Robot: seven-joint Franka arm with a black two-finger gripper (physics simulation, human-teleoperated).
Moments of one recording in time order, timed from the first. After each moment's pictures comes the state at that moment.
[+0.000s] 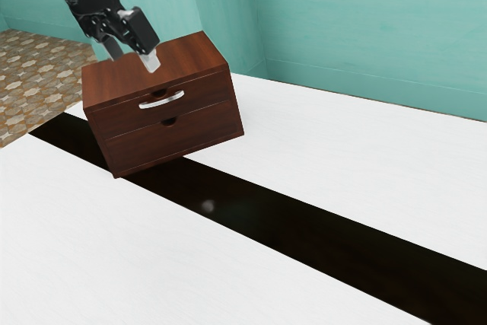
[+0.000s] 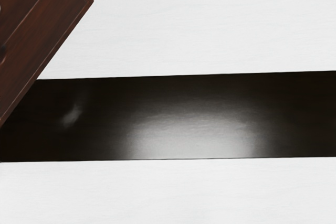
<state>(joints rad) 0.19 0.04 -0.04 -1.14 0.02 1.44 0.18</state>
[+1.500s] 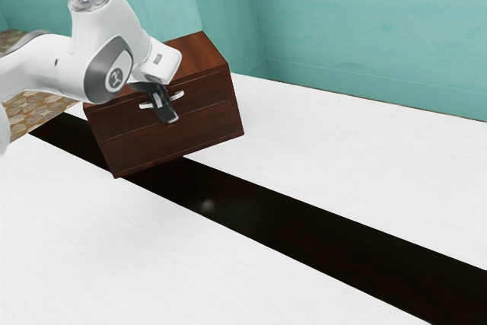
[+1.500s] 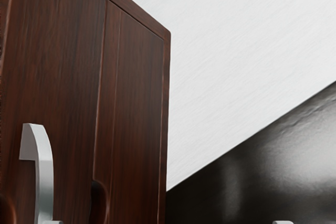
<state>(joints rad) 0.33 0.22 -0.04 -1.53 0.19 2.23 0.82</state>
